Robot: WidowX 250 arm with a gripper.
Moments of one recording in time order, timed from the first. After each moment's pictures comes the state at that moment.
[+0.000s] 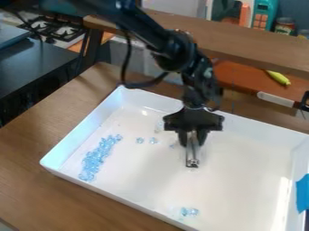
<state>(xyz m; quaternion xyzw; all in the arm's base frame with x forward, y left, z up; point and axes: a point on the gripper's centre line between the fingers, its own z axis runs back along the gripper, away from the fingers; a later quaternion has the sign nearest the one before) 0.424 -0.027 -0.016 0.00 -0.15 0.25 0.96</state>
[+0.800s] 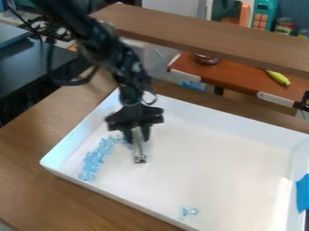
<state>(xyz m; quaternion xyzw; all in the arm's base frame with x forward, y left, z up) 0.374 0.072 -0.017 0.00 -0.15 0.35 0.93</state>
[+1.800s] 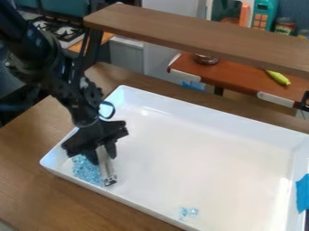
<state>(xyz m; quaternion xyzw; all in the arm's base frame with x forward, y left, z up) 0.310 0.075 -0.004 -0.06 -0.18 0.43 0.88</state>
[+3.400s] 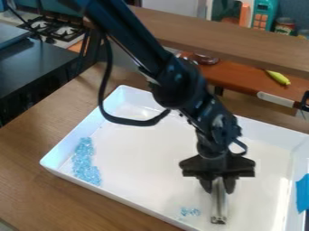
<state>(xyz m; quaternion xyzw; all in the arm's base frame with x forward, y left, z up) 0.349 -0.114 -0.010 -0.09 -0.18 0.19 0.96</state>
